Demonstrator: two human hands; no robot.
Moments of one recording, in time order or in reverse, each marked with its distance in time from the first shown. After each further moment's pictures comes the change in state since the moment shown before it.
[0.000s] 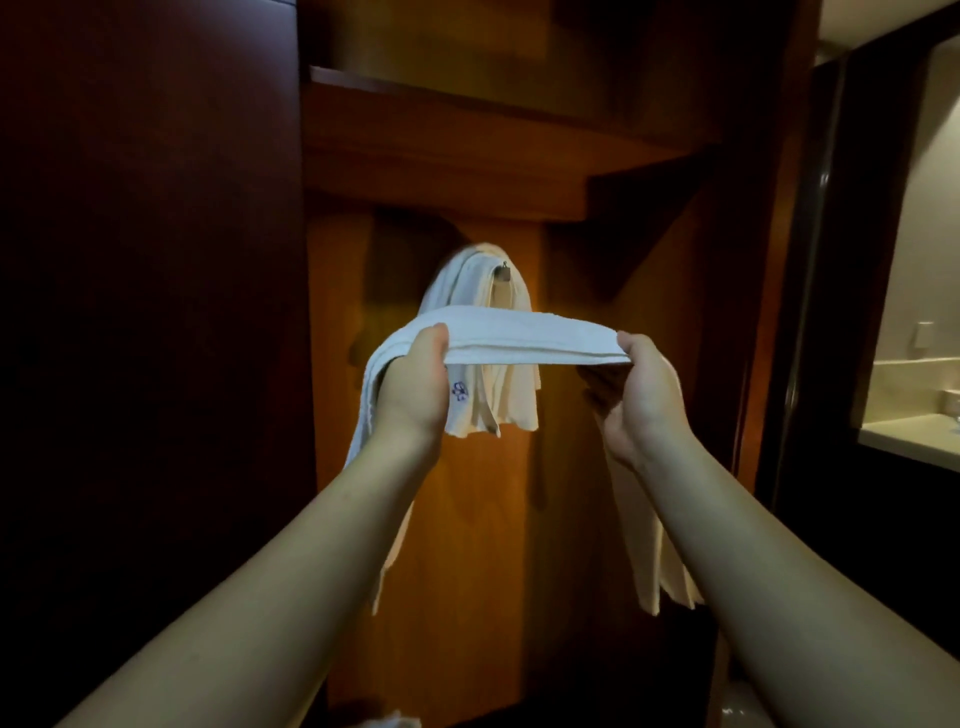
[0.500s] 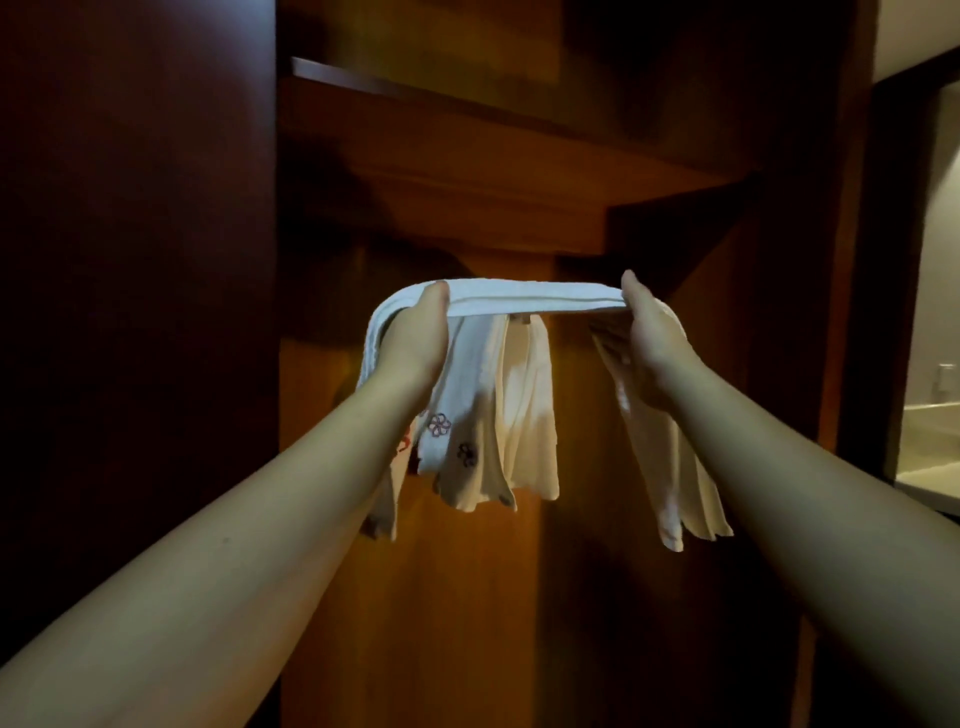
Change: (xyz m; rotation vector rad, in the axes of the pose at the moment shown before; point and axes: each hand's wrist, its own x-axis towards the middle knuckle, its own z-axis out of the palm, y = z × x) left_hand 0.187 -0.018 0.027 0.109 0.005 0.012; right_hand 0.194 -0.005 0.065 -0.206 -0.168 -0.232
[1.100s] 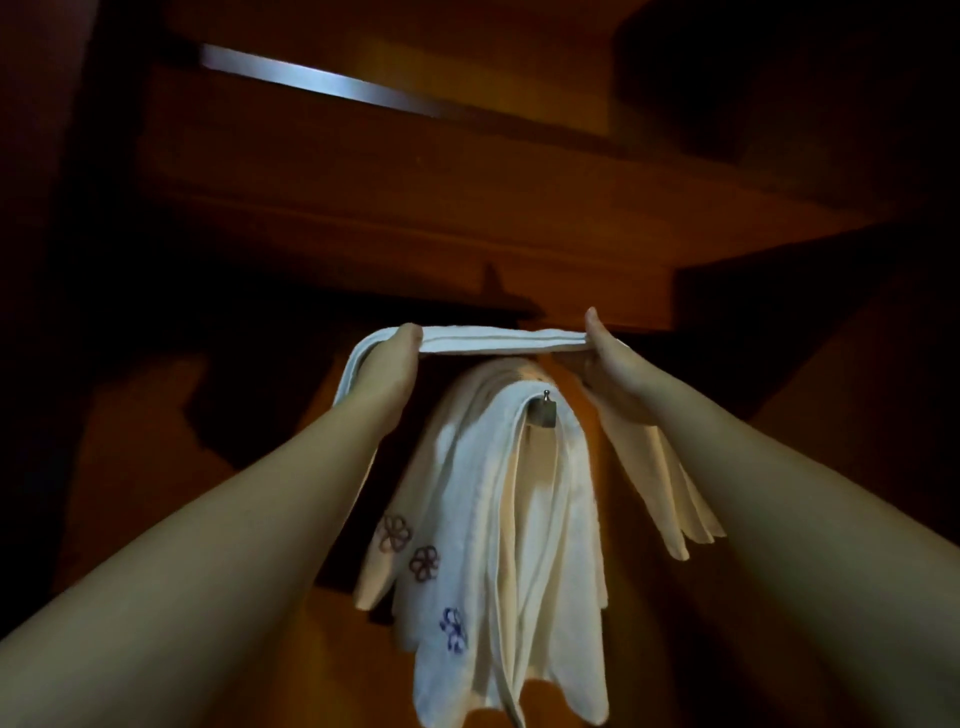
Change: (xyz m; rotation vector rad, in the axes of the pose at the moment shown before) left_hand 0.208 -0.062 0.056 0.048 0.197 -0.005; right_hand 0.258 0.070 0.049 -0.175 -0.597 -0.050
